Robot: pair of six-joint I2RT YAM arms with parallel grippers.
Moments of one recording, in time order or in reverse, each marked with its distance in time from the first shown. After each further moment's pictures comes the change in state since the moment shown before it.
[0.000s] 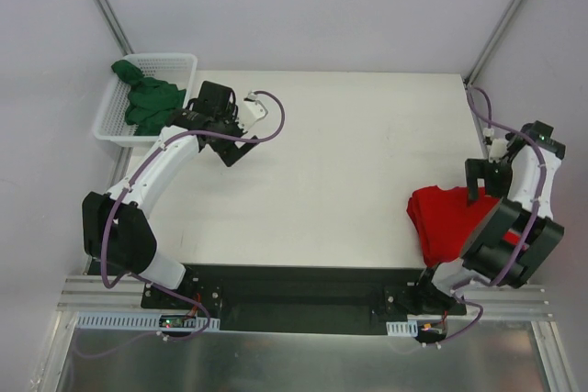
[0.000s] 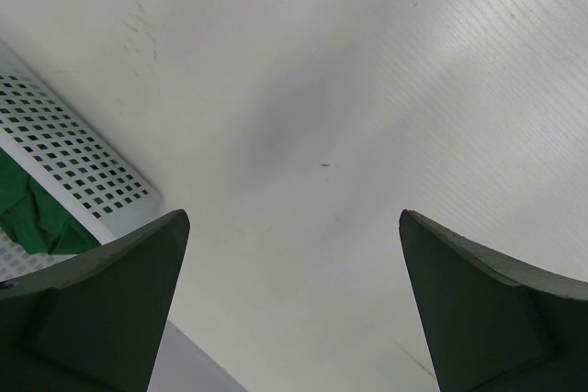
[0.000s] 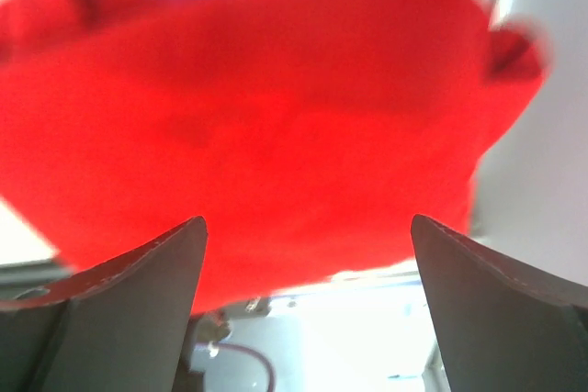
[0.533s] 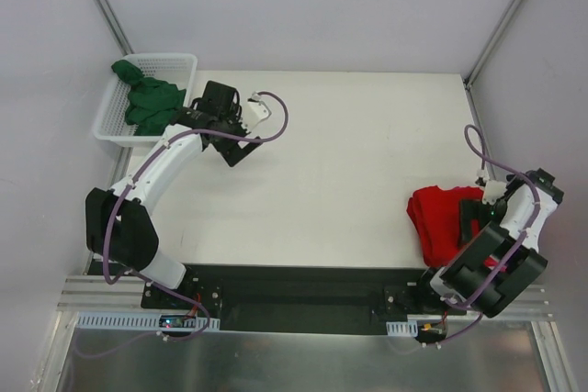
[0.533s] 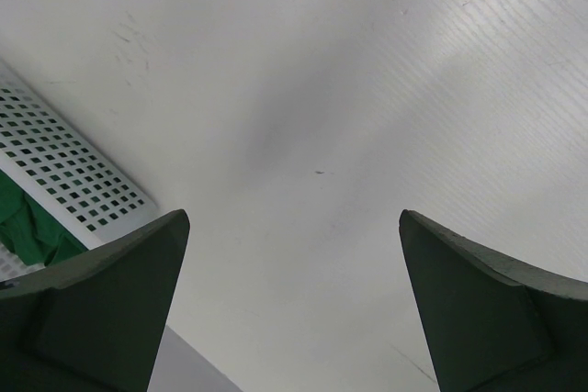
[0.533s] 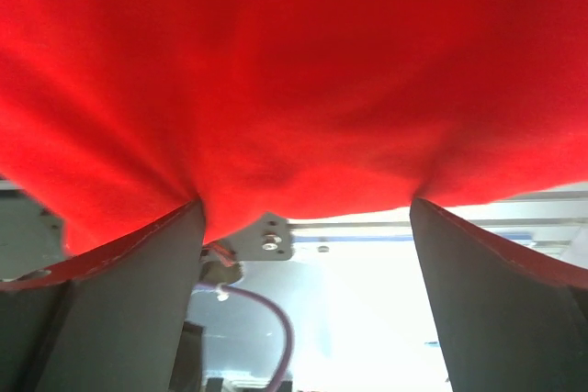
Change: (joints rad) left arm -0.014 0.021 0.011 0.001 0.000 0.000; right arm -0.176 -0.254 -0.361 -0.043 -0.069 -0.177
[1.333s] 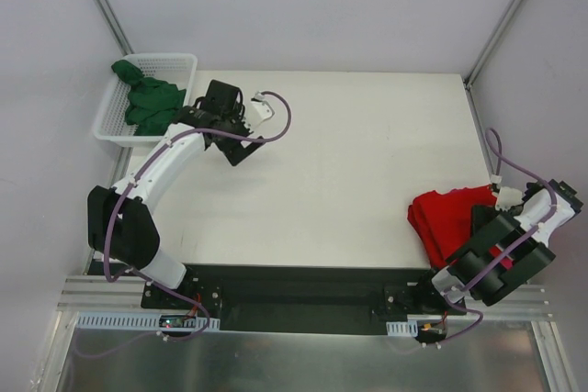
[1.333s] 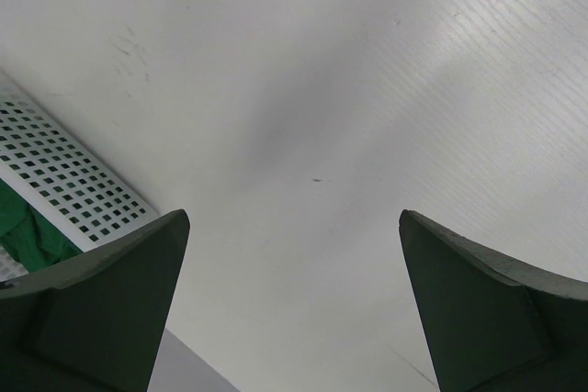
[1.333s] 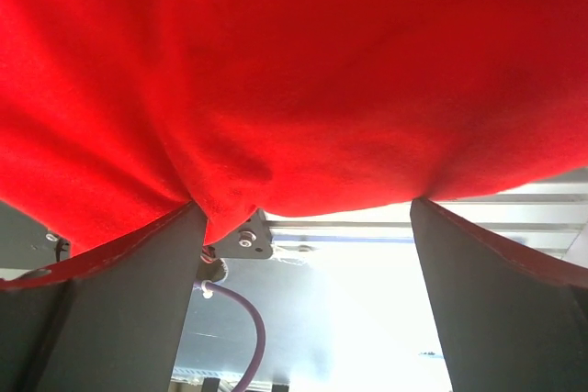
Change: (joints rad) left arm -0.019 0.015 0.013 -0.001 0.000 0.001; right arm -0.179 0.074 0.032 0.003 -0.057 -0.152
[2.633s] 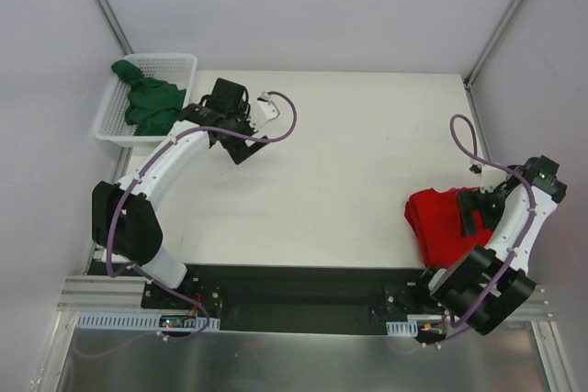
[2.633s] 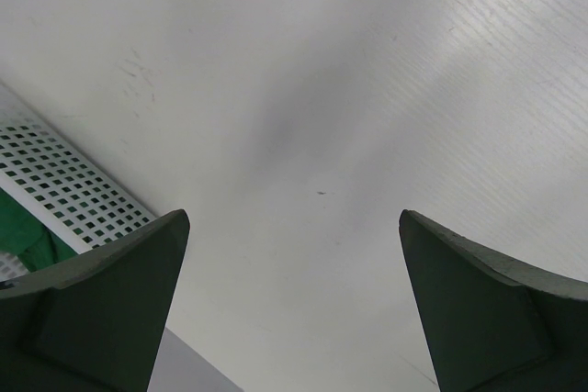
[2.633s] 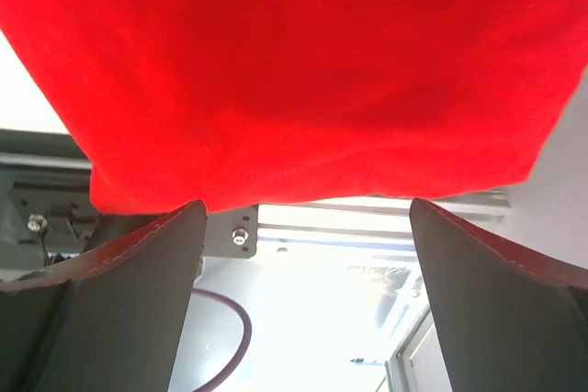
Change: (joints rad) left arm -0.027 0.032 0.036 0.002 -0.008 0.023; right arm 0.225 -0.180 0.066 -0.081 -0.003 -0.017
